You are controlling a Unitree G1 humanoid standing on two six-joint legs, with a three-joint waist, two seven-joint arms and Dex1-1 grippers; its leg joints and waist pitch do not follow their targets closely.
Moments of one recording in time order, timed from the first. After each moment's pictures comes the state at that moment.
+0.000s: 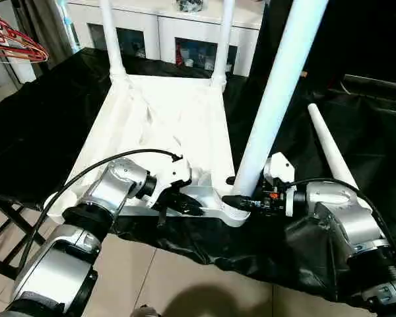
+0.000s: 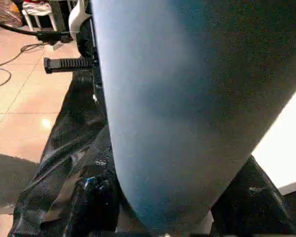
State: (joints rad) left arm -0.73 0.33 -0.33 0.80 0.04 0.05 -1.38; right arm -0.41 -0.42 0.21 0.36 0.23 0.12 1.14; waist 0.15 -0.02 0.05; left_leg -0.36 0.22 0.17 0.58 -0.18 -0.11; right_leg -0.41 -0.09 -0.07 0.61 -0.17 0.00
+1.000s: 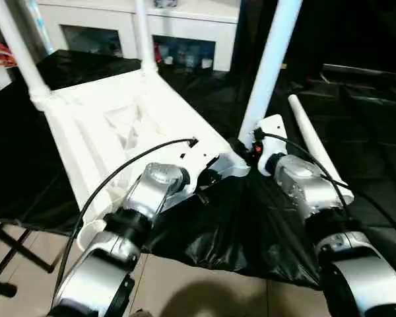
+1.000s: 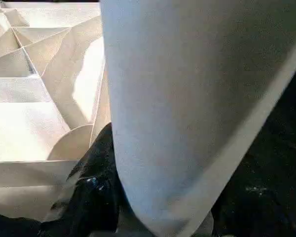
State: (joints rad) left arm -0.70 0.08 -0.24 0.63 0.11 0.40 -0.70; right arm -0.73 -0.17 0.05 0.85 0.14 0.09 0.45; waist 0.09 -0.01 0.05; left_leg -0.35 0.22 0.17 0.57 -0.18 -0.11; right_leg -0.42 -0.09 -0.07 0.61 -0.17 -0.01
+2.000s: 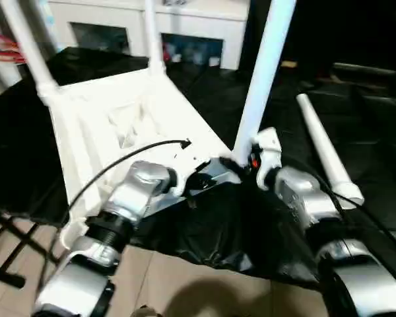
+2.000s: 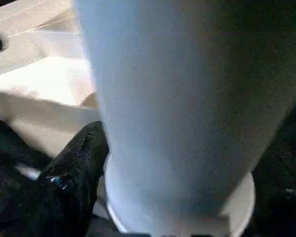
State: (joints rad) left arm -0.66 0.24 -0.28 0.54 0.07 0.29 -0.98; right arm -0.63 -0.23 0.08 0.78 0.15 0.07 0.75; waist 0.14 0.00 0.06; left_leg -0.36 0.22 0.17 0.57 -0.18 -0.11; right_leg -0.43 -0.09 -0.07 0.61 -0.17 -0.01
